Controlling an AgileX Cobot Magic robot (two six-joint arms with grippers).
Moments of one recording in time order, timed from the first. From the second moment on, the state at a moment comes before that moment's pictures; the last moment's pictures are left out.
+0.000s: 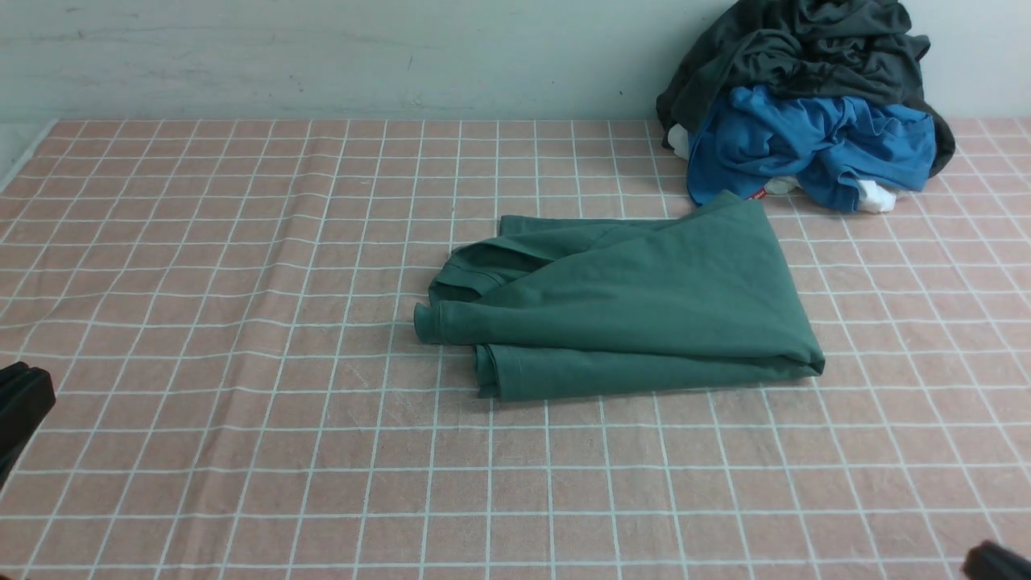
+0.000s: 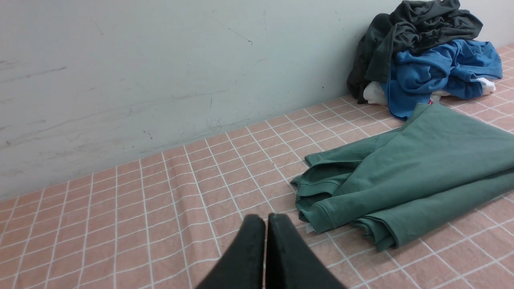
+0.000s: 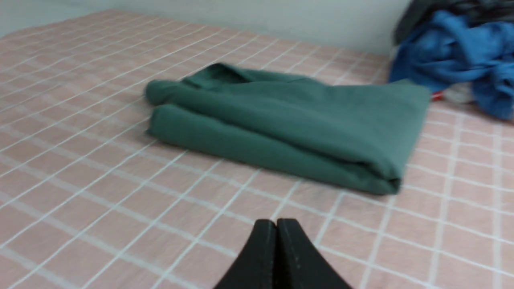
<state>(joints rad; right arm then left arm) 0.33 0.04 0.03 0.05 0.25 -0.01 -0.24 0.28 -0.40 -0.20 0.30 0.35</state>
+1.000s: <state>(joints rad) -0.01 -0.01 0.02 0.05 0.36 -0.05 -0.24 0.27 -0.39 -0.20 0.29 0.35</state>
